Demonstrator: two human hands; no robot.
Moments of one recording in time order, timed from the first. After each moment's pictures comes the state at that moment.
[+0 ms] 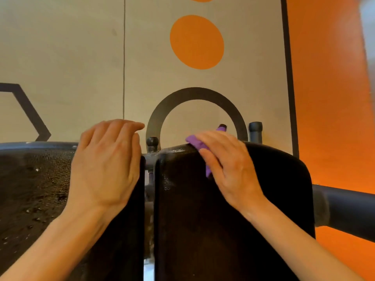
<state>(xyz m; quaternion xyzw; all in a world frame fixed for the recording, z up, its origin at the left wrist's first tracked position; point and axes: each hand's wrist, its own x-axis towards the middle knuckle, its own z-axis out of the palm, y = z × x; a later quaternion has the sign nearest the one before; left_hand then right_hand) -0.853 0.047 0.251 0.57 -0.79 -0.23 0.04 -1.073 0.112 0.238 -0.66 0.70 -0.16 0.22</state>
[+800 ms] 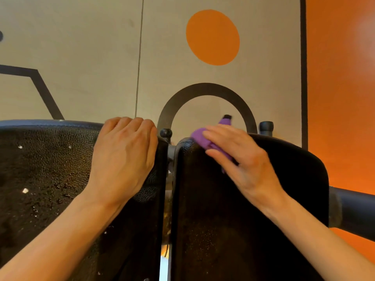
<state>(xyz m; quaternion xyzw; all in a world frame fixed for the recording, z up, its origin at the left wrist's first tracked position) -0.833 0.048 0.230 0.54 -0.82 -0.18 0.01 -1.055 0.112 0.248 -0.70 0.64 -0.17 0.27</state>
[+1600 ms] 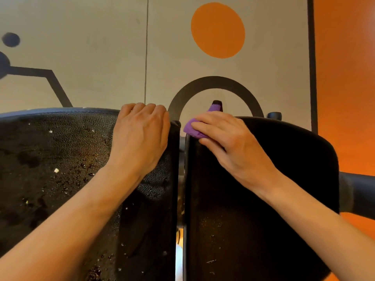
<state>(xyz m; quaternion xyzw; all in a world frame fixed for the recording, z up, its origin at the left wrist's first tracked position) -0.830 0.047 0.226 0.54 -0.83 -0.14 -0.01 -1.025 0.110 0.253 -0.75 0.61 -0.09 0.24</state>
